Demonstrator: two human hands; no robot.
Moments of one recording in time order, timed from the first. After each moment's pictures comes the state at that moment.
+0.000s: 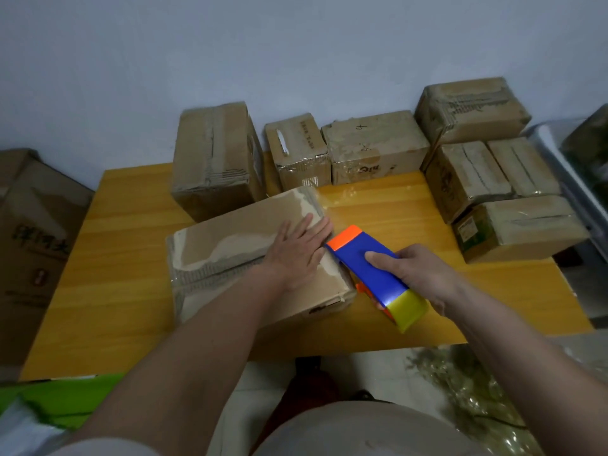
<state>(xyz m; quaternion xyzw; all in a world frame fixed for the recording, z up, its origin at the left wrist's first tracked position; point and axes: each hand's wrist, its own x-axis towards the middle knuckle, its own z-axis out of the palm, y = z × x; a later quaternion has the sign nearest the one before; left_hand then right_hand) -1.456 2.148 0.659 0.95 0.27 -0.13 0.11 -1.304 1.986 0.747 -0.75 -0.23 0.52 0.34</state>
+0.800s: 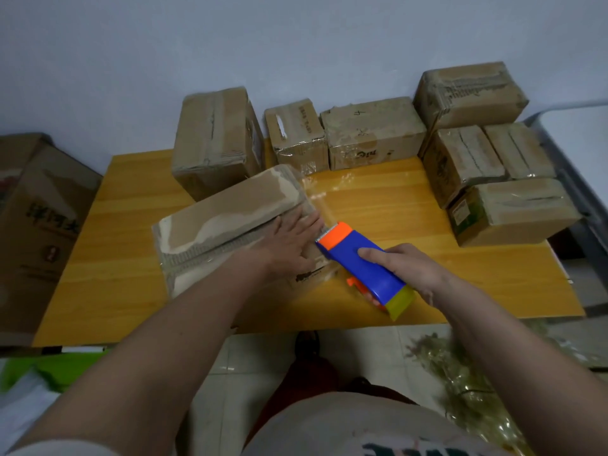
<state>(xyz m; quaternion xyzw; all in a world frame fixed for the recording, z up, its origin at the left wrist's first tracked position) -1.470 2.121 0.672 0.93 0.28 -0.20 0.15 -1.301 1.955 0.721 -0.72 -0.23 0.58 0.31</state>
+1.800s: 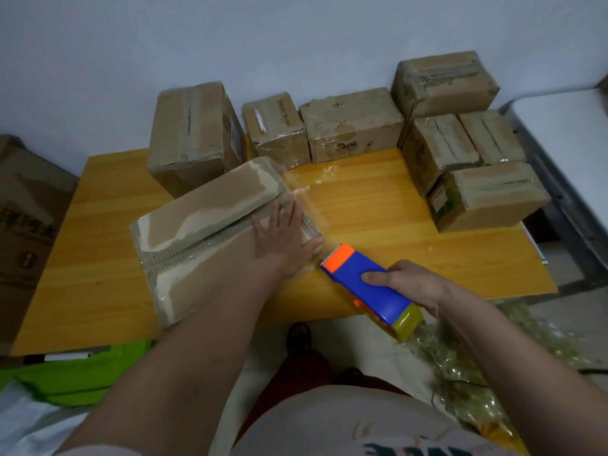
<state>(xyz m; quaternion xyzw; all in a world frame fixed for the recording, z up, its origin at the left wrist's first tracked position) -1.438 2.083 0.652 0.88 0.44 -0.11 0.12 -1.288 1.913 0.699 -0.75 -0.21 0.58 0.24</state>
